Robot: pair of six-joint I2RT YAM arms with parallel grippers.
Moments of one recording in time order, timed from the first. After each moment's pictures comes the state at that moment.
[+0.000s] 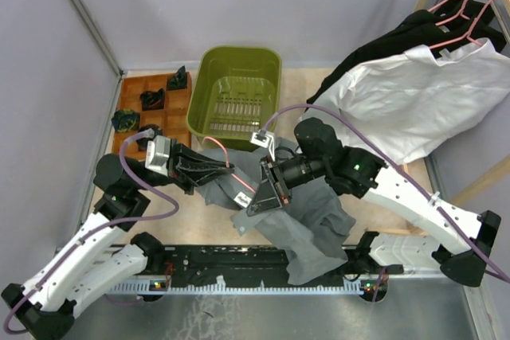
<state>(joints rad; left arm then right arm) -0.63 0.68 0.72 0.40 0.83 -0.29 0.96 1.09 1.13 -0.46 -0.85 0.61</state>
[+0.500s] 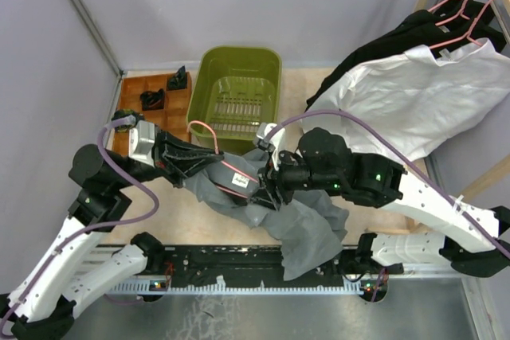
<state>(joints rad) -0.63 0.67 0.93 0.11 0.71 -0.25 1.17 1.06 1.32 -0.69 -0.24 0.23</state>
